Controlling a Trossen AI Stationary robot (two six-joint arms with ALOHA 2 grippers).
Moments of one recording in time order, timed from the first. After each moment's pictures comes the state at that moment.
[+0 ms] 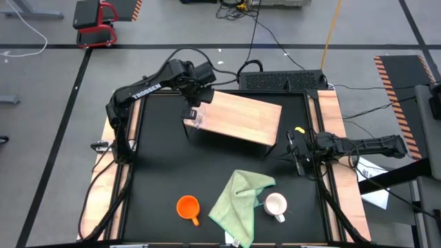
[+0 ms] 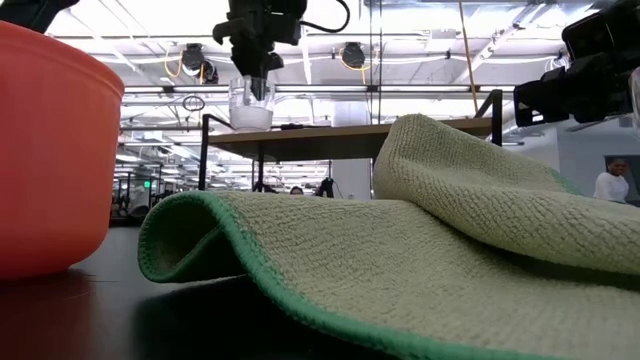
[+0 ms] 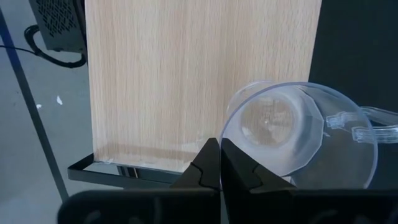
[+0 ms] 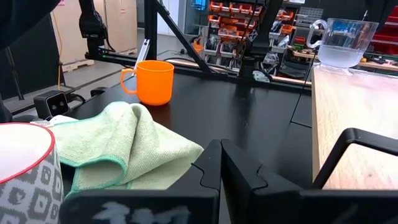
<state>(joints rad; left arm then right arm) 0.44 1.89 2.07 -1.51 -0.02 0.64 0.03 0.18 0.02 0.07 -0.18 -0.11</state>
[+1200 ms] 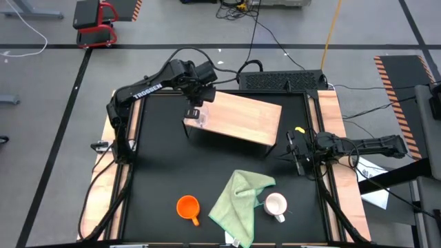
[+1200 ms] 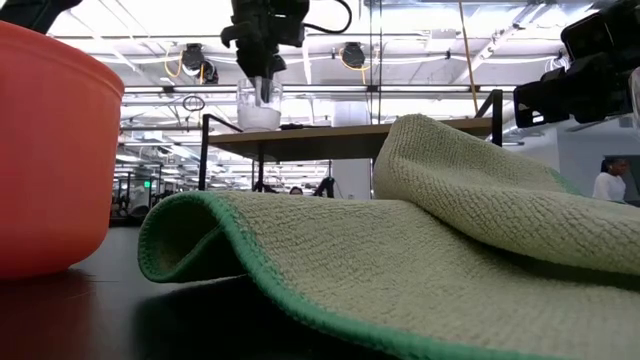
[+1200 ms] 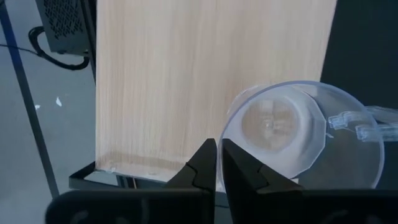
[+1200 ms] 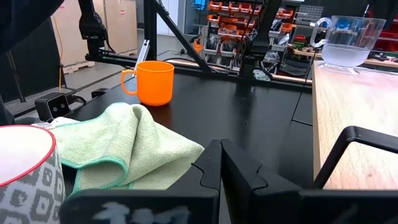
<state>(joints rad) 0.45 1.90 2.06 -1.46 0.00 0.60 0.03 0.18 0.02 0.07 -0.18 -0.10</state>
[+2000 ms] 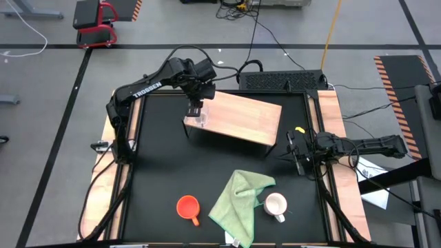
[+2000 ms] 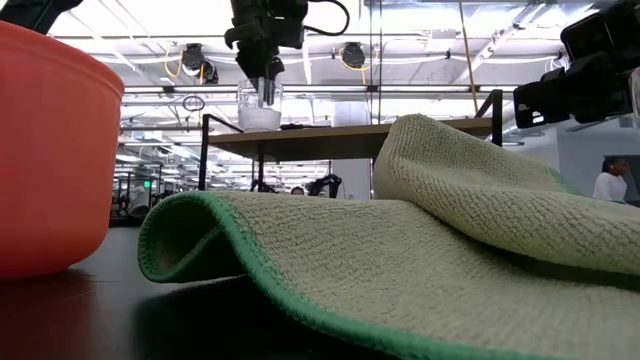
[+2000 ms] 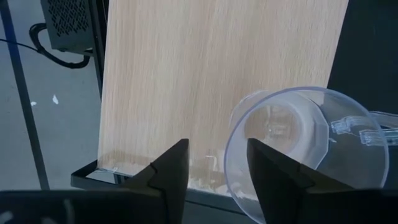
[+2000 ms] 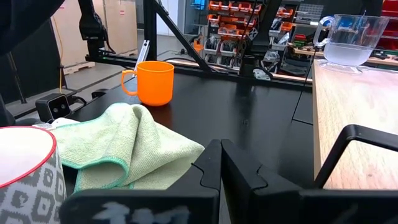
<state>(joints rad) 0.46 1.90 2.06 -1.44 0.02 0.57 0.03 0.18 0.02 0.06 -0.18 -0.09</state>
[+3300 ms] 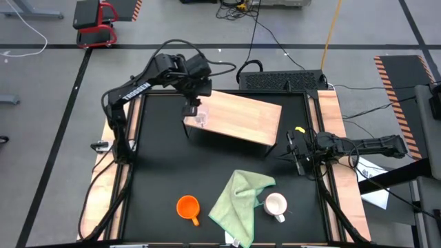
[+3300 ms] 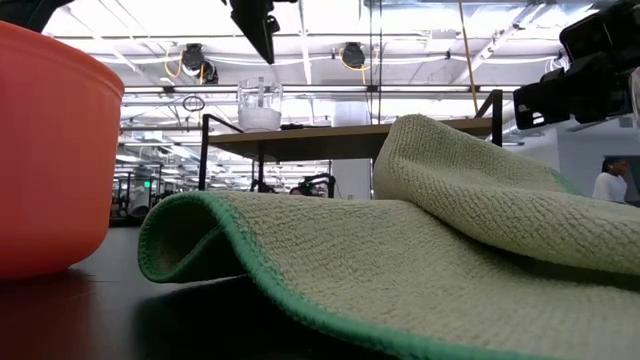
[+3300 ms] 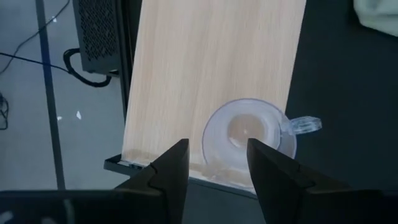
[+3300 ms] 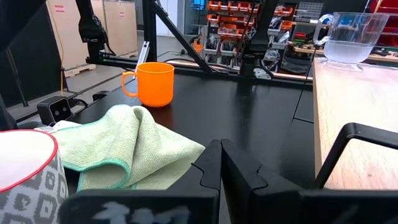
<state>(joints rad) 0.39 1.87 2.28 -1.57 -0.01 0.51 0.03 0.18 0.02 0.07 -0.18 -0.07</state>
